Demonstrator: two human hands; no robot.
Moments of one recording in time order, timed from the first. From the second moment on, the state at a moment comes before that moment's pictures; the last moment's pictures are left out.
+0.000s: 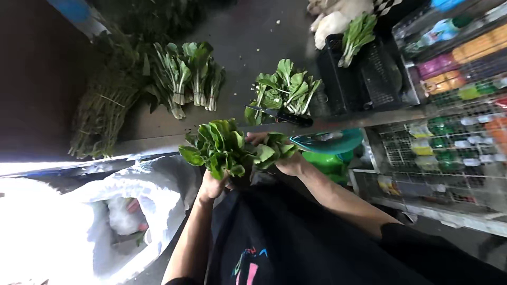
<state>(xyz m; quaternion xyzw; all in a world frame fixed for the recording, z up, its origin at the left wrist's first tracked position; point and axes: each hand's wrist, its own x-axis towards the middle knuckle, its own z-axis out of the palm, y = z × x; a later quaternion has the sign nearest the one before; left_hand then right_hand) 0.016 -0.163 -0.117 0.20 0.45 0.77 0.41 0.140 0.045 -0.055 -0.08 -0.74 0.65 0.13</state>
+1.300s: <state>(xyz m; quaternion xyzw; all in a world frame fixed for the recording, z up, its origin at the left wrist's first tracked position) 0.022 -0.130 -0.104 0.13 0.45 0.77 0.43 0.126 0.008 -0.043 -0.25 -0.49 0.83 0.14</state>
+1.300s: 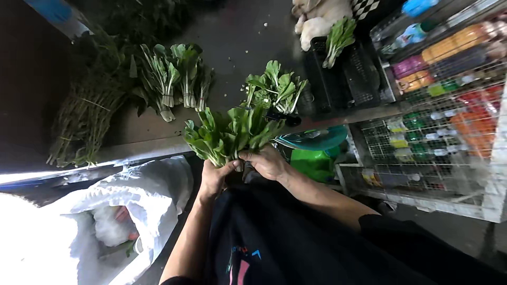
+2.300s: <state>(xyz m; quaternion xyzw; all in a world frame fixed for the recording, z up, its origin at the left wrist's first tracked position) 0.007 -0.113 -0.104 -0.20 0.34 0.86 0.32 0.131 0.036 -0.048 -0.29 -0.55 0.72 0.30</state>
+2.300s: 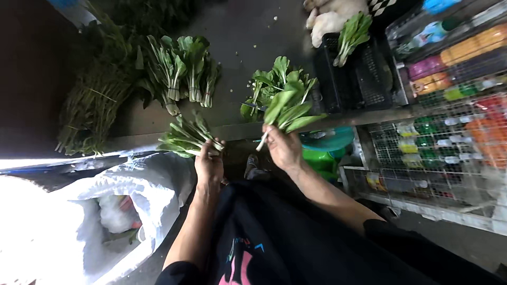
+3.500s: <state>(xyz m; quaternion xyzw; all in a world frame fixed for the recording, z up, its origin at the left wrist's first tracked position) 0.015 -0.134 -0.078 0.02 0.40 0.83 0.38 0.118 0.003 -0.020 -0.12 -0.83 0.50 0.20</state>
